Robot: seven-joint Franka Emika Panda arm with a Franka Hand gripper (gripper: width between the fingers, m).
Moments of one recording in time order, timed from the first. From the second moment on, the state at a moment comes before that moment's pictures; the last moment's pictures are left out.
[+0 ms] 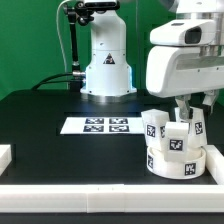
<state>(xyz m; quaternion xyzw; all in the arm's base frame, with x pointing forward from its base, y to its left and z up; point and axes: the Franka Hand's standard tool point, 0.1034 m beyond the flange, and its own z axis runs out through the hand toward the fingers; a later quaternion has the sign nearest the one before) 0.541 0.118 0.087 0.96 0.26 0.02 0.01</state>
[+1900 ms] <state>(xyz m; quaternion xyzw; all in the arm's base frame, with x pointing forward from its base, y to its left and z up) 0.539 0.121 0.084 0.83 -0.56 0.01 -0.04</state>
